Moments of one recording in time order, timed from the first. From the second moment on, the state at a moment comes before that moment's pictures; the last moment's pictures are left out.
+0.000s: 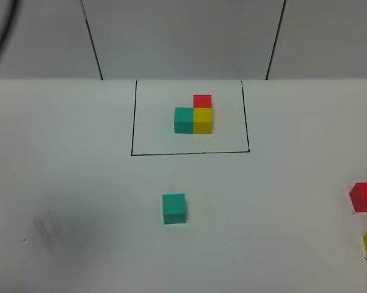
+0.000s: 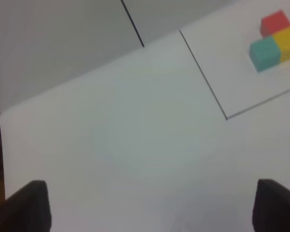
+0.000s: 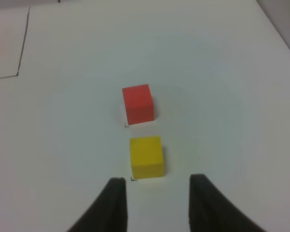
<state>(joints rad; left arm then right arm) -0.67 1.09 -1.49 0.50 1.19 -0.21 0.02 -0.01 -0.50 0.03 1.06 0.07</state>
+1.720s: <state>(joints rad) -0.14 -0.01 -0.60 0.03 1.13 -0.06 0.02 -0.01 -0.50 0.03 1.06 0.07</state>
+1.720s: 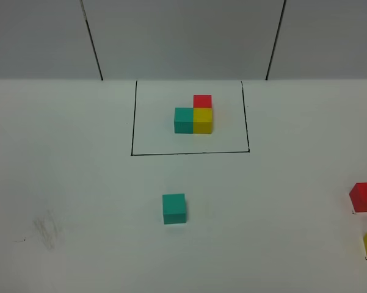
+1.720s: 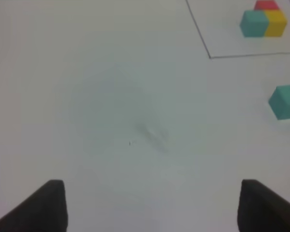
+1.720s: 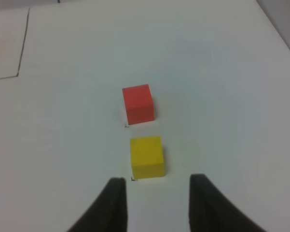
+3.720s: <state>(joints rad) -0.14 -0.01 -0.51 0.03 1.08 -0.08 0.02 -0.01 -0.50 0.11 1.06 0.07</state>
